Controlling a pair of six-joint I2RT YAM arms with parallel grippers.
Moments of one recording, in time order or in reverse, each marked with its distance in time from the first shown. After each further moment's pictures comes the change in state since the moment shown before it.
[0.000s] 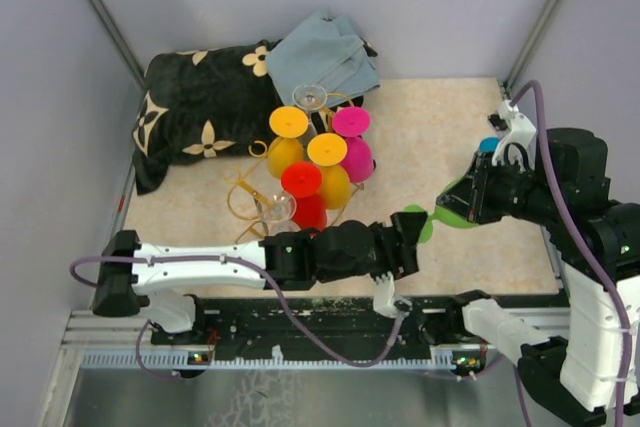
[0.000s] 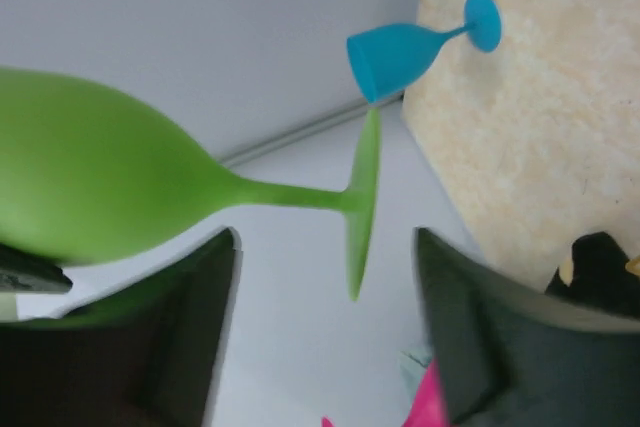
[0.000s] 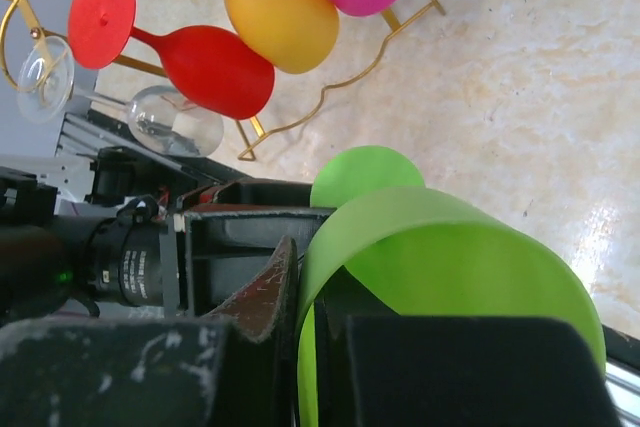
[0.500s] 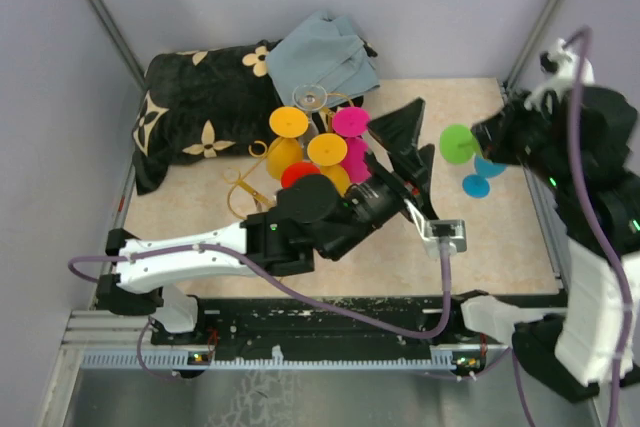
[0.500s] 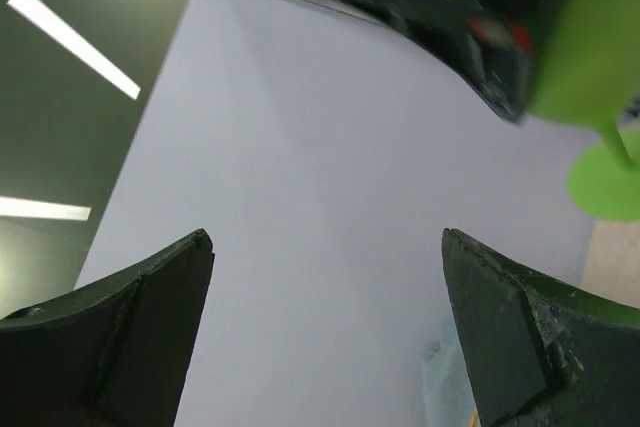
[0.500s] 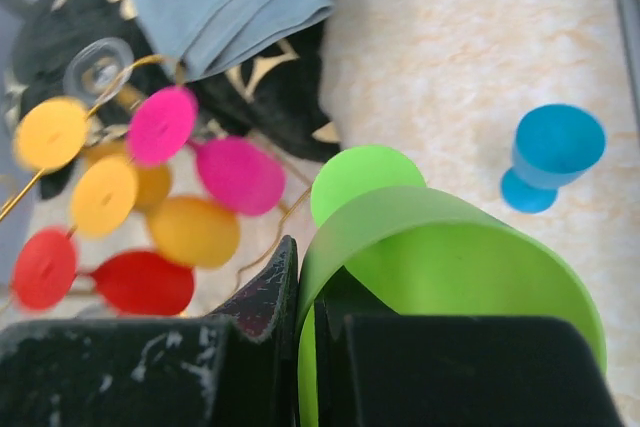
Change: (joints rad) left arm -0.014 0.121 0.477 0.200 -0.317 -0.210; right arm 0.000 0.100 0.254 0.132 0.373 0.043
